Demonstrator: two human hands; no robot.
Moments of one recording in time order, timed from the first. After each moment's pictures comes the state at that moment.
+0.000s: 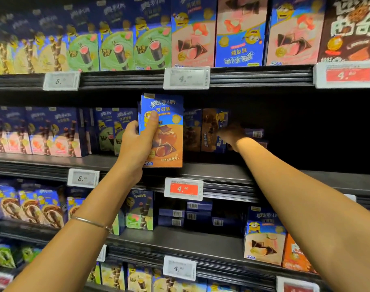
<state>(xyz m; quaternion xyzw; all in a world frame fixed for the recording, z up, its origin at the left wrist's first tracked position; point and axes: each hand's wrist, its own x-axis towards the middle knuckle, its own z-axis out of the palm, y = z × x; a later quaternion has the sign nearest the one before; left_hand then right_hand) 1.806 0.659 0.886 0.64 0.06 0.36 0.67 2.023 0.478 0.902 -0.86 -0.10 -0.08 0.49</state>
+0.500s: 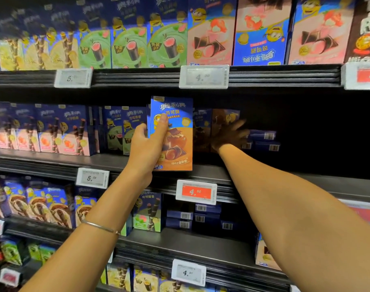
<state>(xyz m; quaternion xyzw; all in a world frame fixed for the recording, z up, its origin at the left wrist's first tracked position) 1.804 0.665 0.881 0.63 0.07 0.35 0.69 1.996 0.541 0.888 -0.88 0.04 -0.22 0.43</state>
